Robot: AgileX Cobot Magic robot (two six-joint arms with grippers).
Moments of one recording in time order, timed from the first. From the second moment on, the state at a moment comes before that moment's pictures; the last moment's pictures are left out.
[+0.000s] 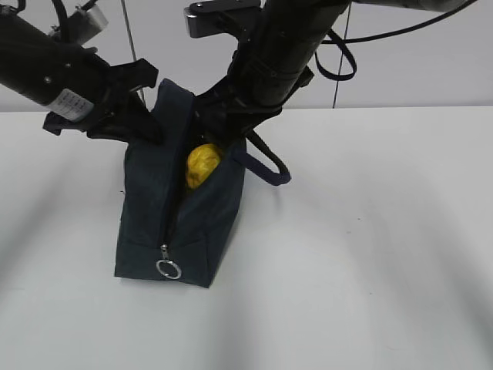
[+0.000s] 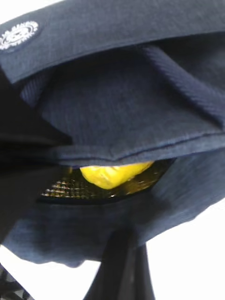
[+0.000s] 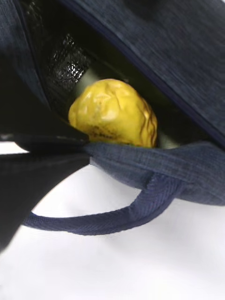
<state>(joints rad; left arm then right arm) -0.26 1.67 -1.28 -0.67 0.85 0.25 0.54 1.97 -1.79 0.11 0.97 -0.12</state>
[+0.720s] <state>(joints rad) -0.32 1.67 -1.28 -0.73 0.82 0.25 0.47 1.91 -1.79 0.14 1.09 -0.10</state>
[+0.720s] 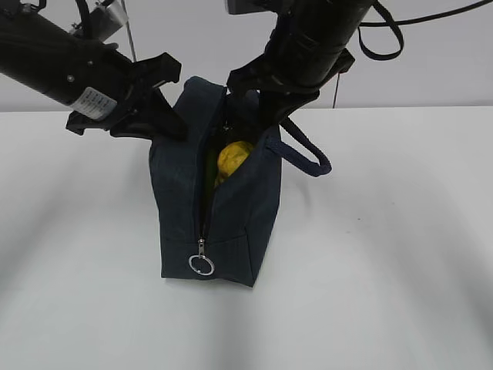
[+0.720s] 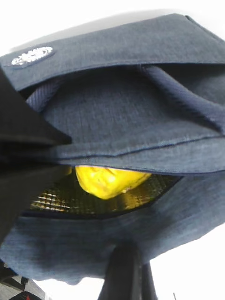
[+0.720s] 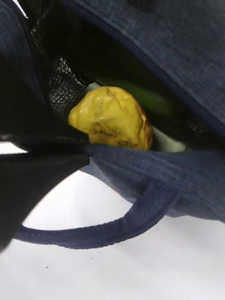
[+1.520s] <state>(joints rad) -0.32 1.67 -1.28 -0.64 0.86 0.25 0.47 1.89 -1.79 0.19 1.12 -0.11</state>
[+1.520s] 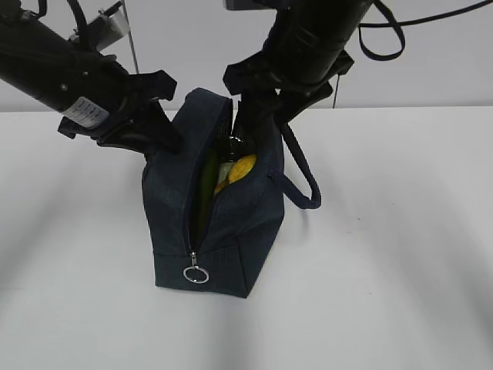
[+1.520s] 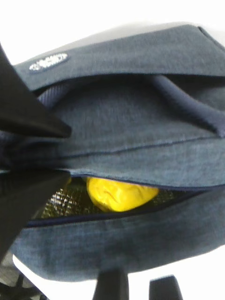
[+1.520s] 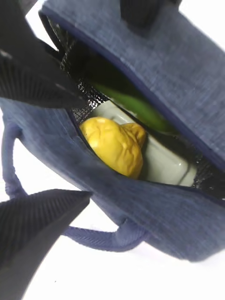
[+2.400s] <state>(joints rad) -0.32 1.60 -1.28 -0.56 0.99 0.36 0.51 1.63 -1.65 0.18 1.24 -0.11</state>
